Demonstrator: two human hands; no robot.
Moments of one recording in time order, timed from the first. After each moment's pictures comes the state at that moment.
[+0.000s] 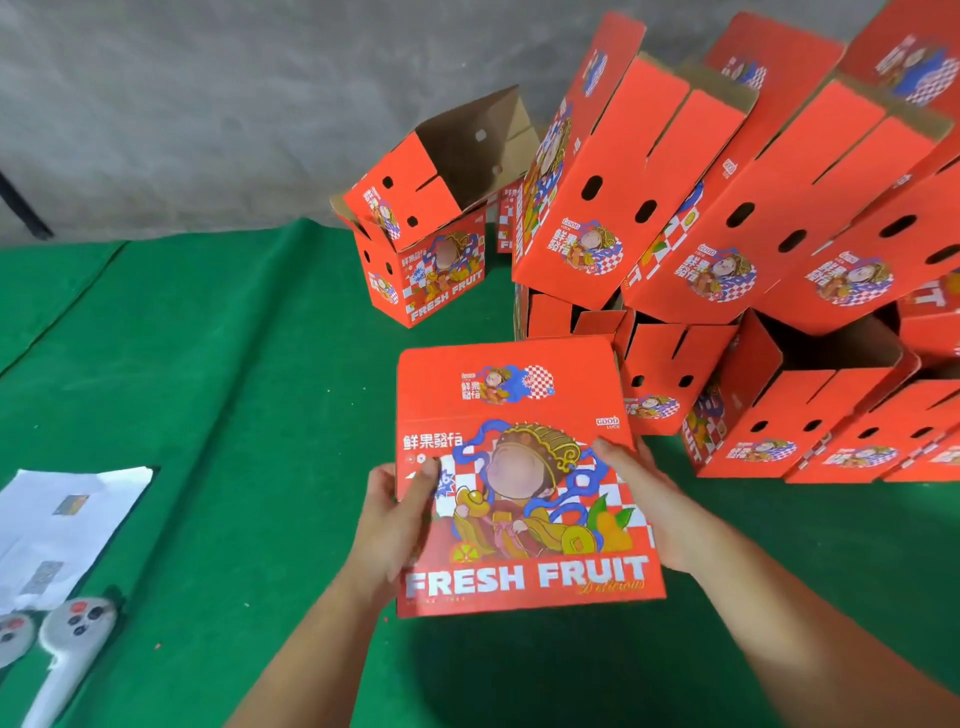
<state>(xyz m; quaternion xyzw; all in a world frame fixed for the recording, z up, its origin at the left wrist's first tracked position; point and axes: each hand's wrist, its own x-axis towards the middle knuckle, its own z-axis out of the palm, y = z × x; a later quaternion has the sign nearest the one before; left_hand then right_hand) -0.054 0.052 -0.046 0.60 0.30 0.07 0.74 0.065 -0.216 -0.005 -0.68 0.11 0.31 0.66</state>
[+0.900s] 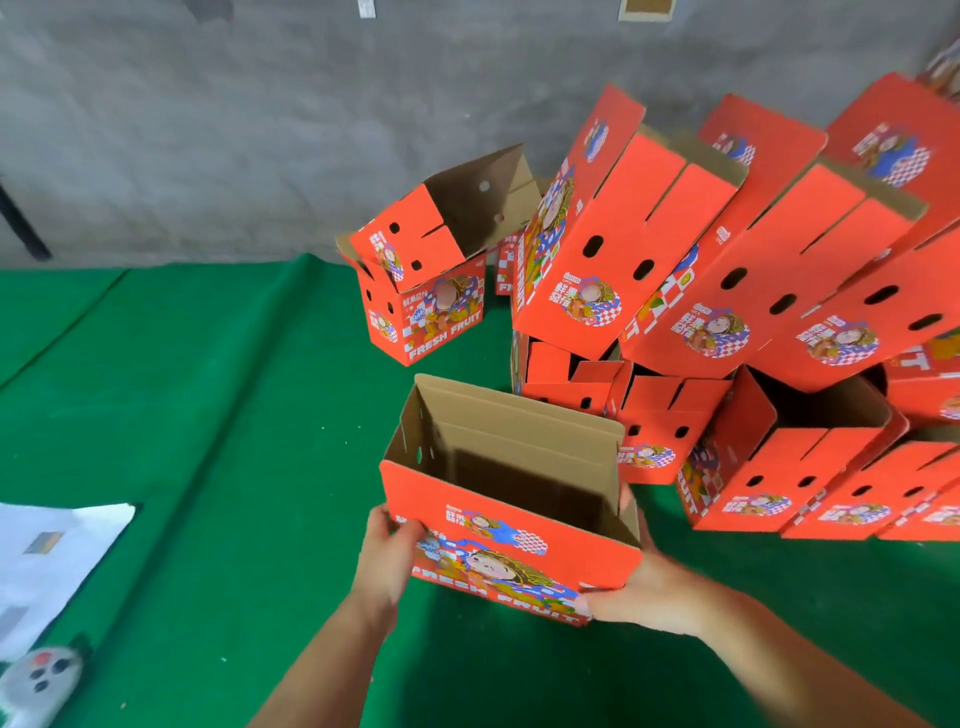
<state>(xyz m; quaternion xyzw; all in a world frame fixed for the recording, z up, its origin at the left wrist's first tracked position) -0.027 0.062 -0.052 0.64 0.38 0.06 0.66 0.064 -0.240 -0.029 -0.85 -0.19 0.30 0.39</state>
